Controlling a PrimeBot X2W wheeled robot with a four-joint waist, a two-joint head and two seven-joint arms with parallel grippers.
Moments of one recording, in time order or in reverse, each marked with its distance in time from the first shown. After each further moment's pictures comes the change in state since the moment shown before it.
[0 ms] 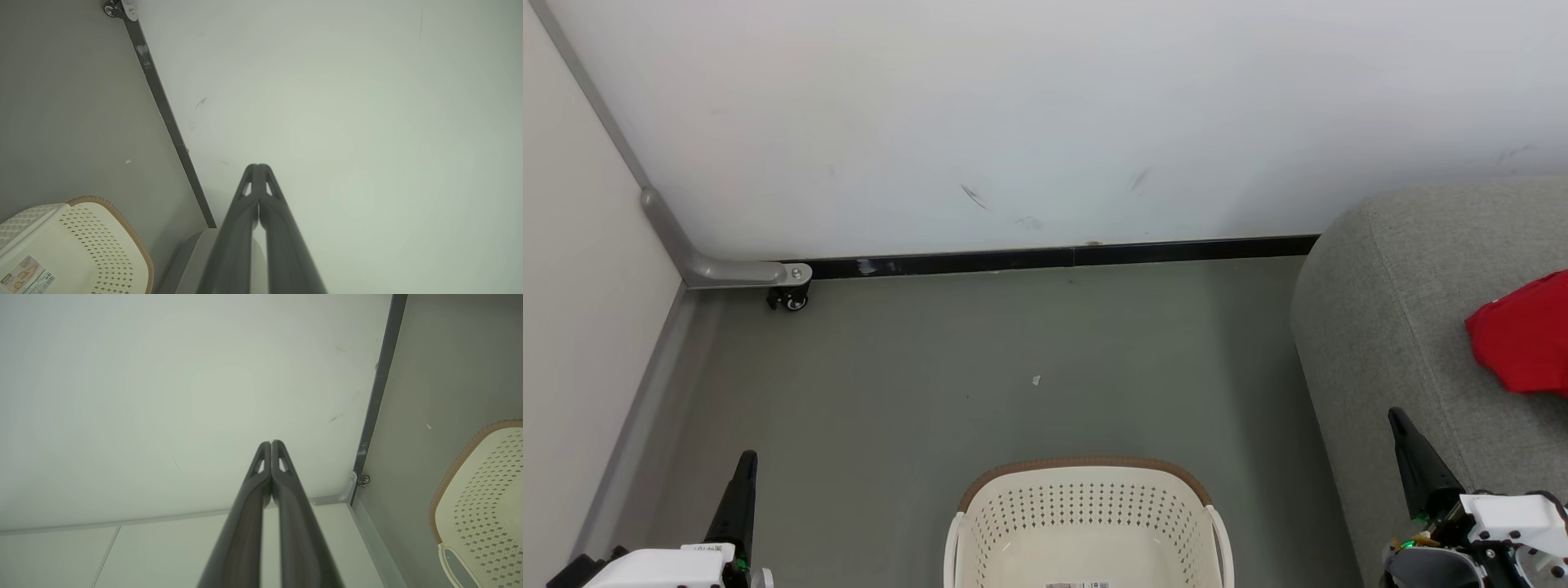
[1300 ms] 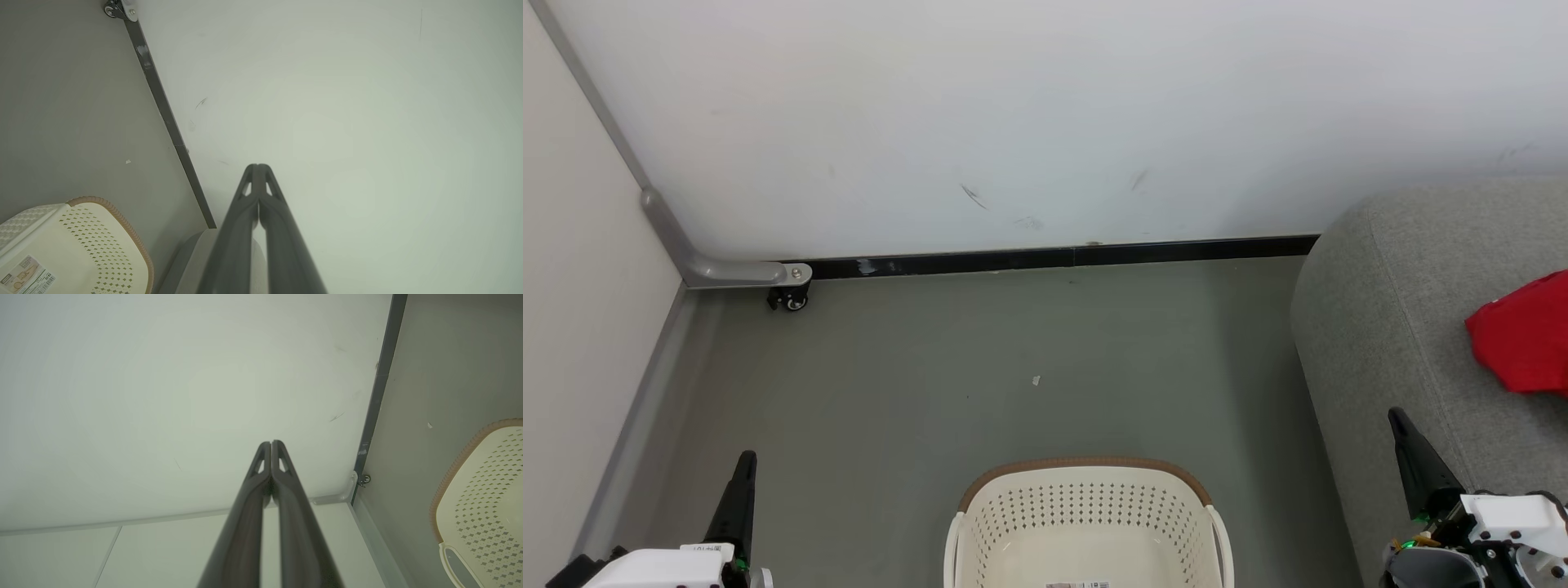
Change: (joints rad) left arm 0.000 0.000 0.002 0.001 0.000 0.000 0.000; right arm 0.000 0.004 -0.008 0.002 -0.001 0.000 0.009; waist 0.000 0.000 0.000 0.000
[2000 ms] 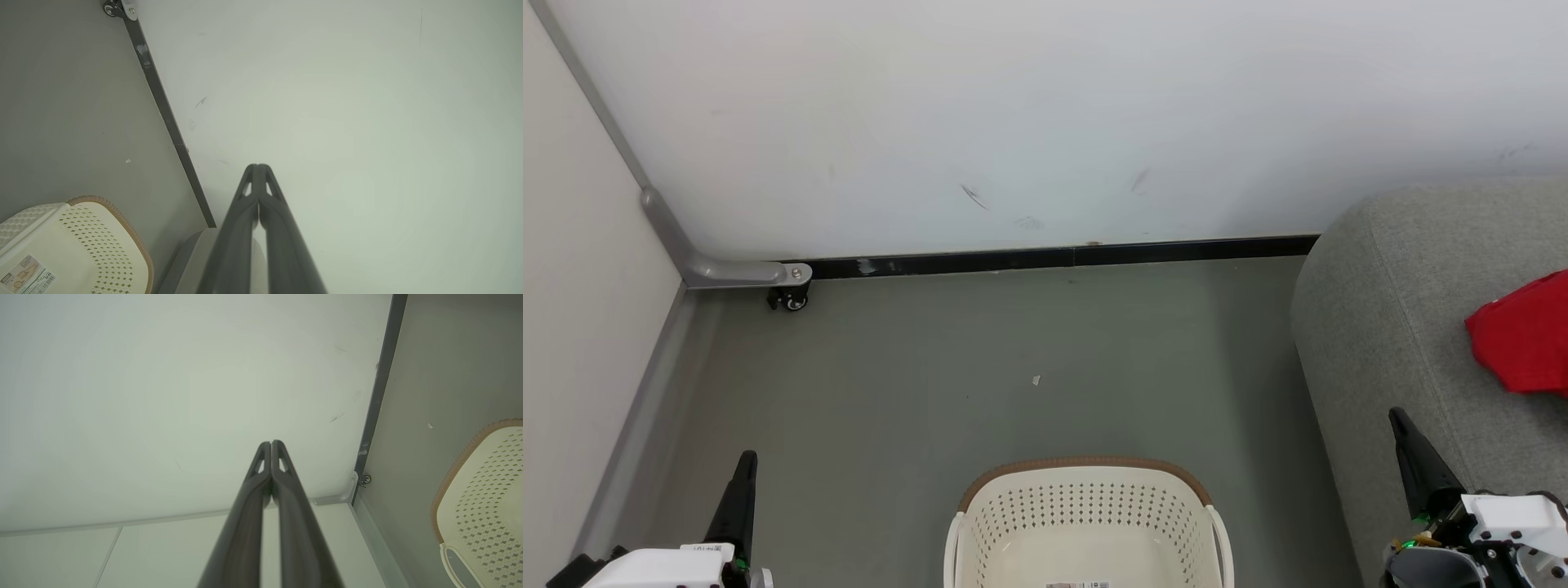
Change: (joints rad) left arm 0.000 0.000 0.001 0.000 0.000 0.000 0.004; right arm 0.000 0.002 -0.004 0.000 0.000 0.000 0.001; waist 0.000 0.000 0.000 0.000
